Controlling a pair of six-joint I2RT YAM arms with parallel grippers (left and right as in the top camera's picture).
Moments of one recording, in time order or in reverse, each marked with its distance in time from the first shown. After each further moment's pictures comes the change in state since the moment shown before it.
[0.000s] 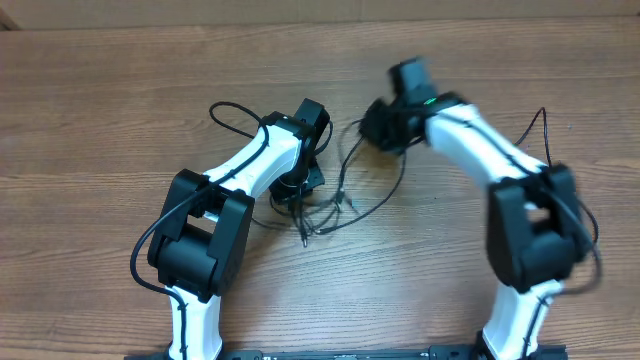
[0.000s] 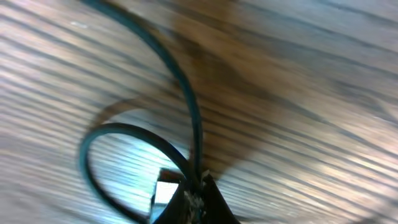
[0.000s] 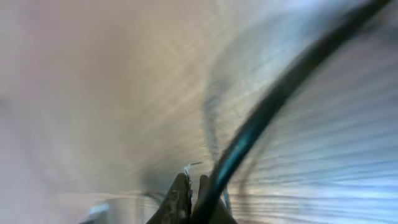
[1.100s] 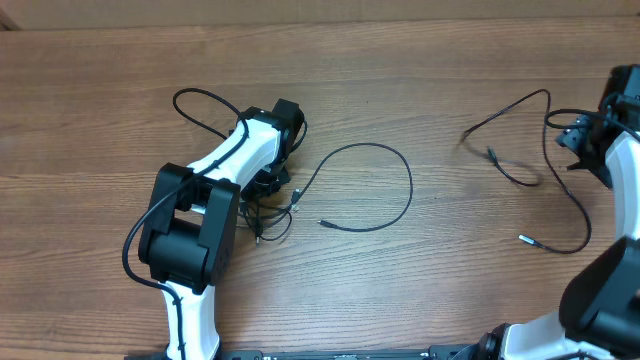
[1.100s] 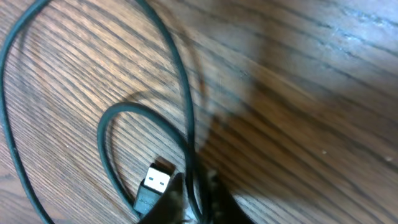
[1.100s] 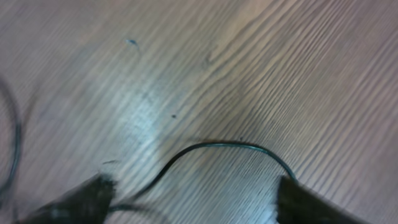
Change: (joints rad) left arm 0.092 0.018 -0.006 -0.073 -0.240 -0.039; right arm -0.639 -0.254 -0.117 -0.279 0.651 -0.414
